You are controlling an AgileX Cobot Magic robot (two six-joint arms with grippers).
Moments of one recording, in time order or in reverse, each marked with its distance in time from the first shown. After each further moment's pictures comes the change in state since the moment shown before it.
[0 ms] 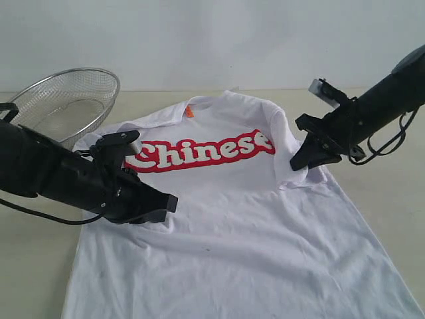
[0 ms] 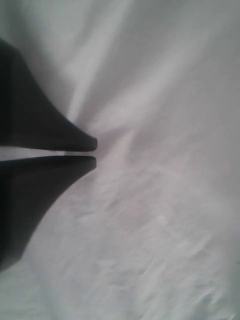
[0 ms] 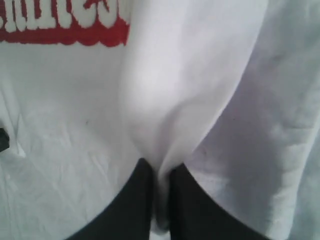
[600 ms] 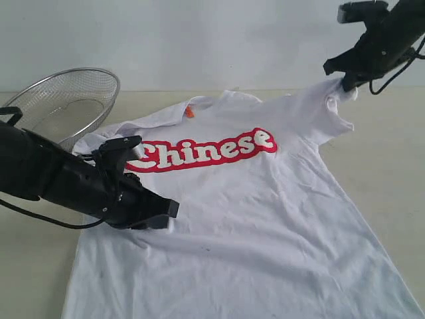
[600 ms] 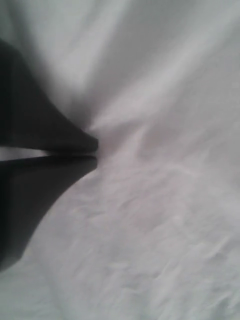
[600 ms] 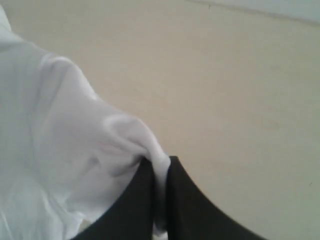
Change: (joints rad) left arm 0.000 0.031 0.000 -0.004 0.026 0.010; right arm 0.000 0.035 -0.450 -0.640 -0.219 0.345
